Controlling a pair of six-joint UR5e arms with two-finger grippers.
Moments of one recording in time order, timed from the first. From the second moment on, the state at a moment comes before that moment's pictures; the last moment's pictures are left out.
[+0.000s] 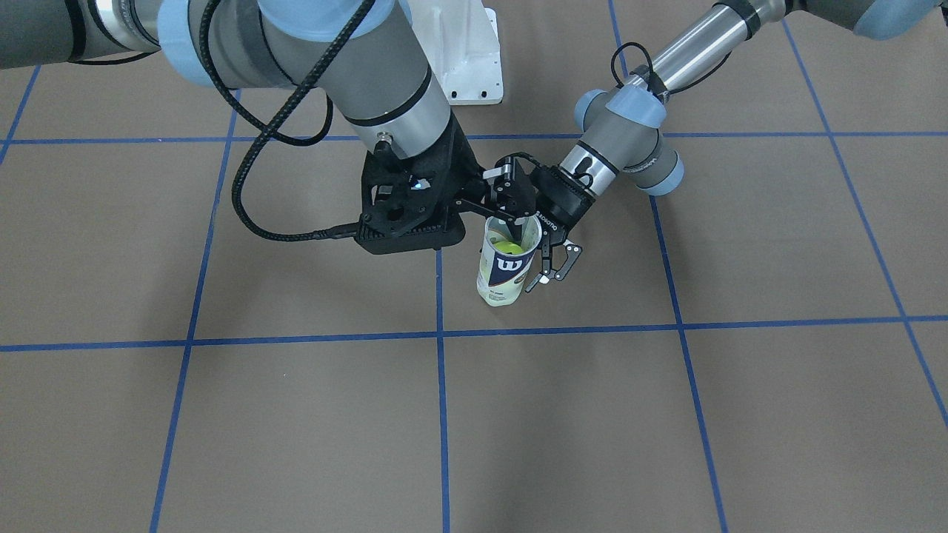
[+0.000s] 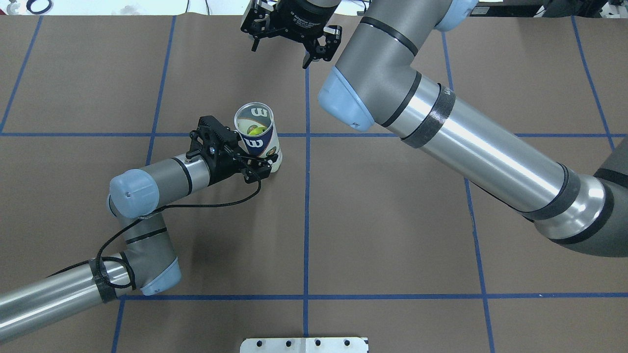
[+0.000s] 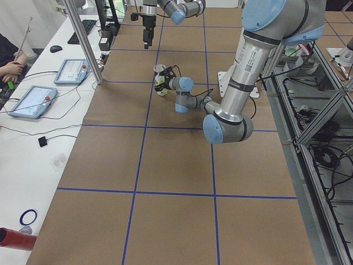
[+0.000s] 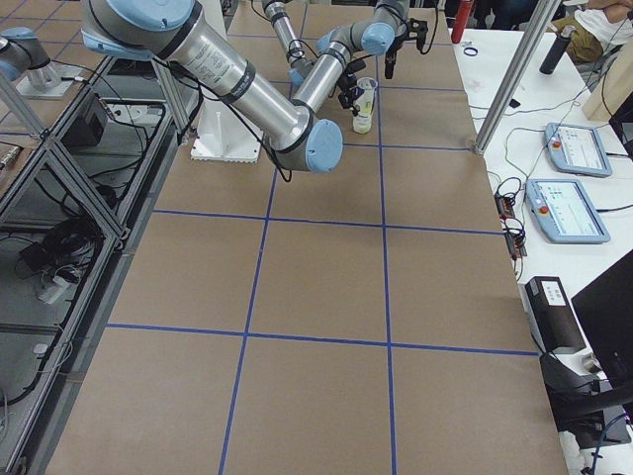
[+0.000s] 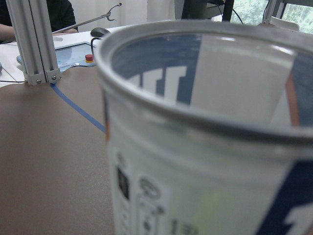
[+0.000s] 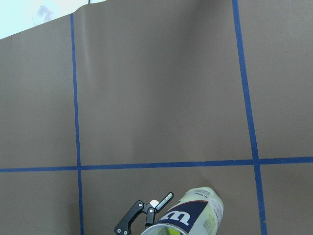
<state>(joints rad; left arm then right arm) -0.49 -2.07 -1.33 -2.95 -1.44 -0.56 0.83 -0.53 1.46 -1.46 2.19 1.29</state>
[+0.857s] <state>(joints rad) -0.49 -2.02 -1.38 -2.95 -1.44 -0.57 0.85 -0.55 1.46 -1.45 2.19 1.27</state>
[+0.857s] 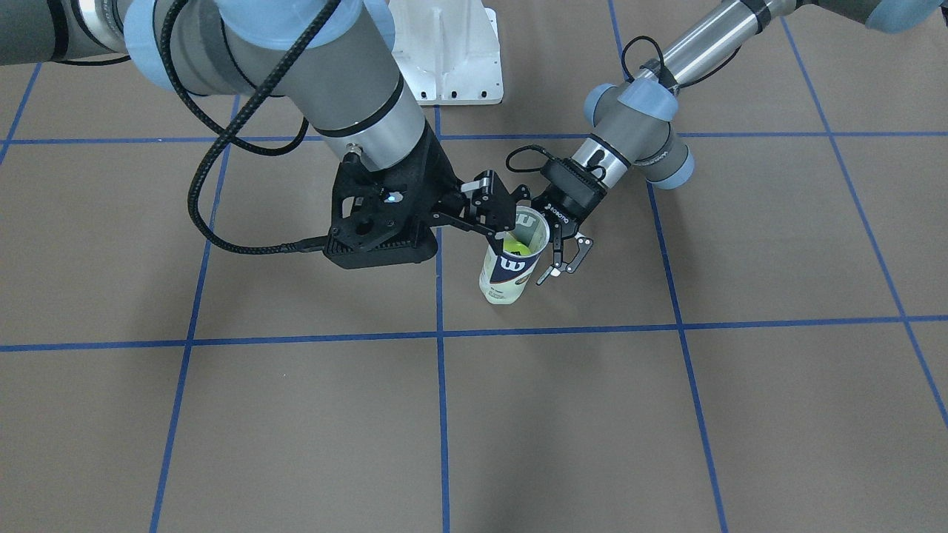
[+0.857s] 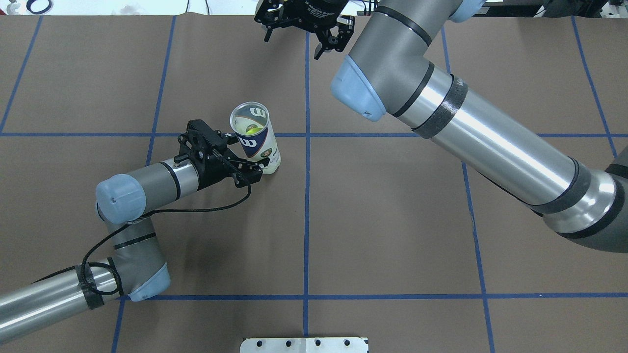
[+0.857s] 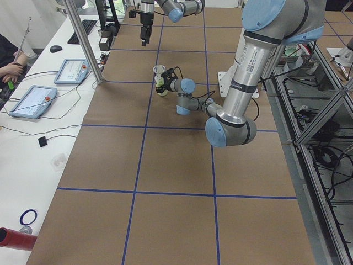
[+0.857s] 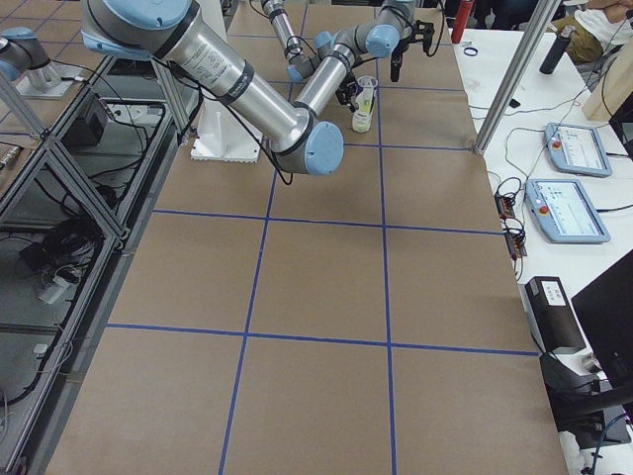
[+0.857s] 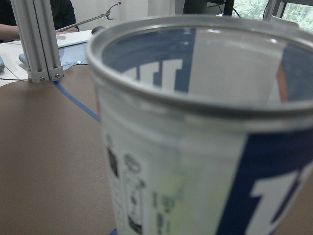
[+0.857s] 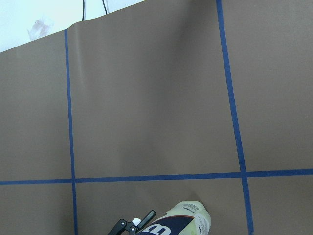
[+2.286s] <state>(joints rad) -0.39 -1.80 -1.66 -2.94 -1.45 -0.63 0.94 -0.65 1.51 -1.46 2.27 1.19</state>
